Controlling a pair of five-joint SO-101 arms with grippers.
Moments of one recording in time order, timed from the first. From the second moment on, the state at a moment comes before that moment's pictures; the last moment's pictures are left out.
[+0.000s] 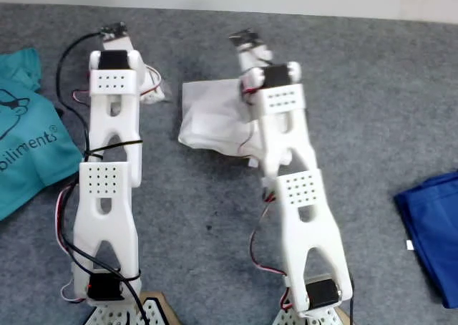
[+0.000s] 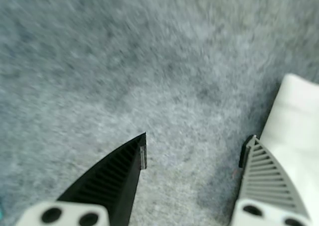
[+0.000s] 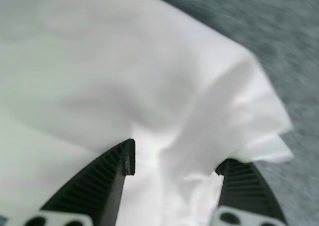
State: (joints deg) left arm -8.7 65.1 -76.9 96.1 21.2; right arm -20.1 72.3 -94.1 100.4 13.5
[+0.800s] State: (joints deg) left arm -8.3 65.4 -77.5 96.5 24.3; right arm -23.4 68.7 -94.2 100.4 16.2
